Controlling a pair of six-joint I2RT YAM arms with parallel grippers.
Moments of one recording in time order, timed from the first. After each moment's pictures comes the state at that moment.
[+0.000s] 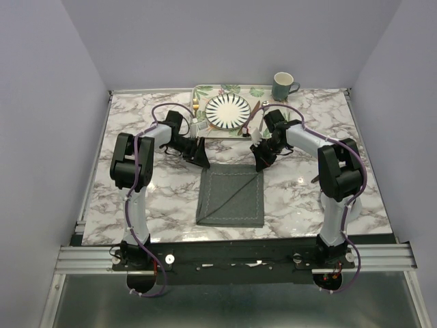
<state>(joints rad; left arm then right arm) -0.20 2.13 1.43 -0.63 0.95 0.20 0.37 1.99 1.40 -0.72 -0.49 -0.55</state>
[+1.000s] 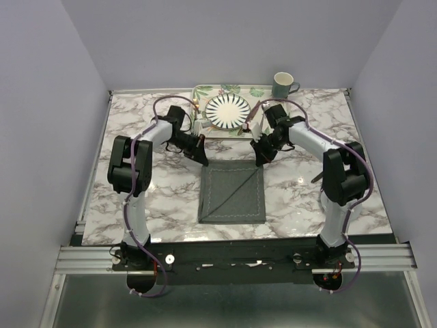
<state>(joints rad) -0.22 2.07 1.46 -0.75 0.93 0.37 0.37 1.94 1.42 -0.74 -0.48 -0.56</state>
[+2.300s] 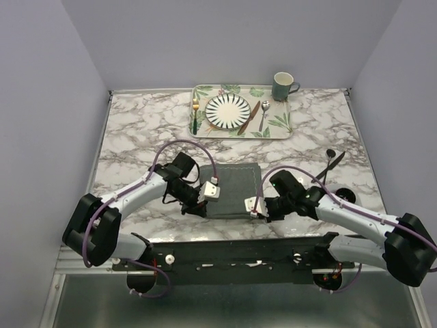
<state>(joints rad) -0.53 1.35 0.76 -0.74 0.85 0.95 0.73 1.12 0.54 -0.46 -0.47 -0.93</state>
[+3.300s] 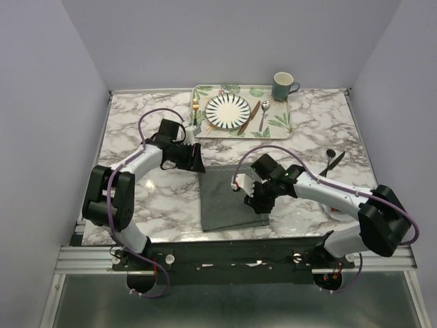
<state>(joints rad) -0.27 1.61 1.01 -0.40 0.60 -0.08 0.78 1.40 0.85 -0.63 -0.32 -0.55</state>
